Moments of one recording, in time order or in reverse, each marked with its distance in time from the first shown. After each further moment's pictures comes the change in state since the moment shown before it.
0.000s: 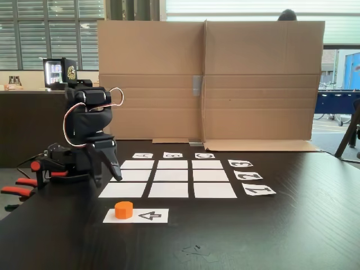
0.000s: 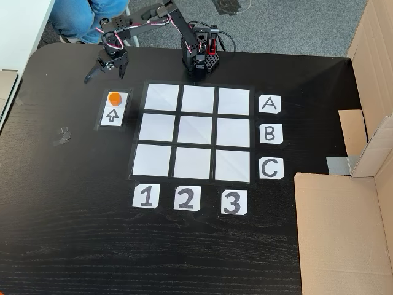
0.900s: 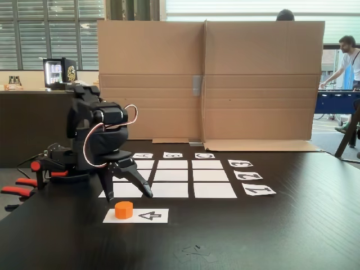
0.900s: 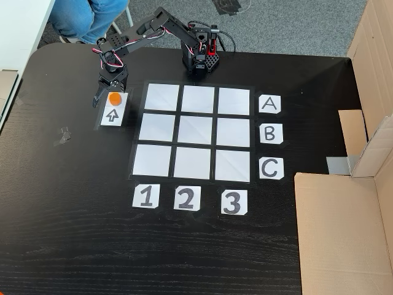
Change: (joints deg) arm -5.4 -13.9 -8.8 -0.4 -9.2
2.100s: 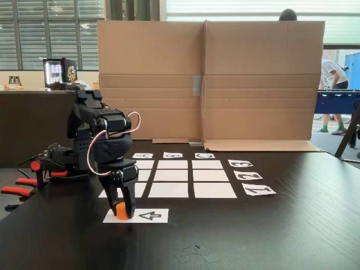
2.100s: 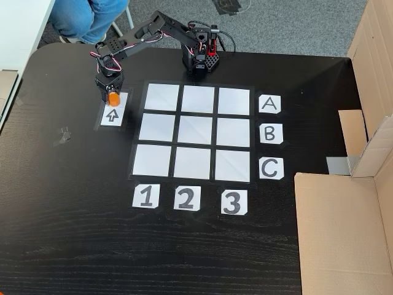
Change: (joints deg) arm 0.4 -4.7 -4.1 -5.1 0.6
